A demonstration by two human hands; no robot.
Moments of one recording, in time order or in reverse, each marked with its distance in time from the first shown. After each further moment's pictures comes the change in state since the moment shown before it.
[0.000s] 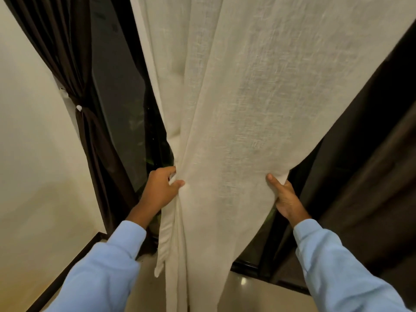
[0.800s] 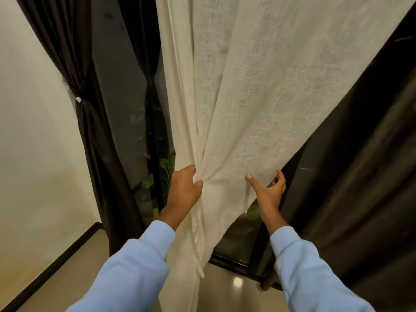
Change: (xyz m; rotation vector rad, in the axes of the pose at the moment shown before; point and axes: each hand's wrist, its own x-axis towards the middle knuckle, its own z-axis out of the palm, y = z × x) left_hand -0.043 0.083 0.083 0.056 0.138 -0.065; right_hand -0.041 -0.001 -0.007 -0.390 0.339 -0.154
